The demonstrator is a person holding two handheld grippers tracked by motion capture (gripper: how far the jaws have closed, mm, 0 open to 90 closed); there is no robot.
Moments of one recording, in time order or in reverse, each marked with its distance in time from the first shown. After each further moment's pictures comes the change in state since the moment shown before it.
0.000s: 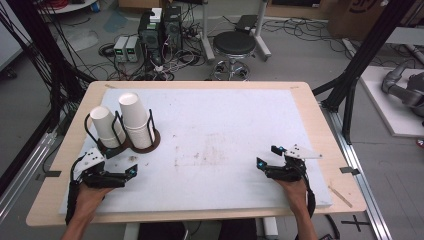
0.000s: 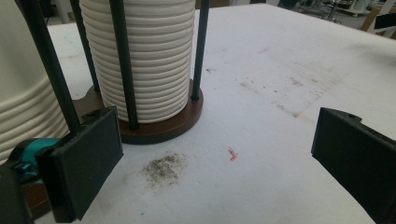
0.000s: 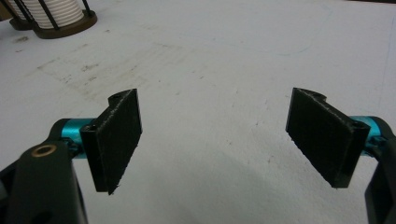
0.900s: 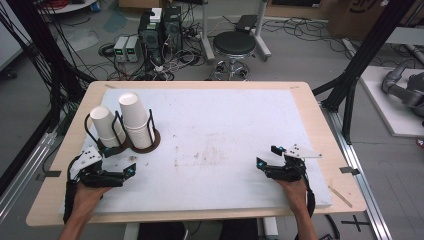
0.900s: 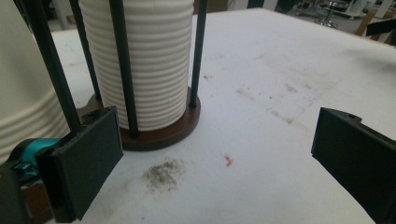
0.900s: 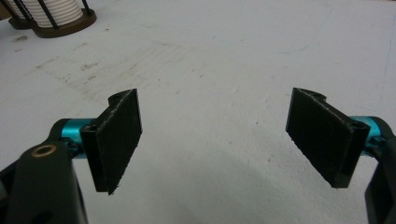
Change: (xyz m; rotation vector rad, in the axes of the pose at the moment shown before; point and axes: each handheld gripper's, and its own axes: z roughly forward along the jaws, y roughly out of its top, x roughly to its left) left arm -0.001 0.012 -0.007 -0.020 -0.013 0.009; right arm -0.001 0.000 0.001 0.009 0.001 -0.001
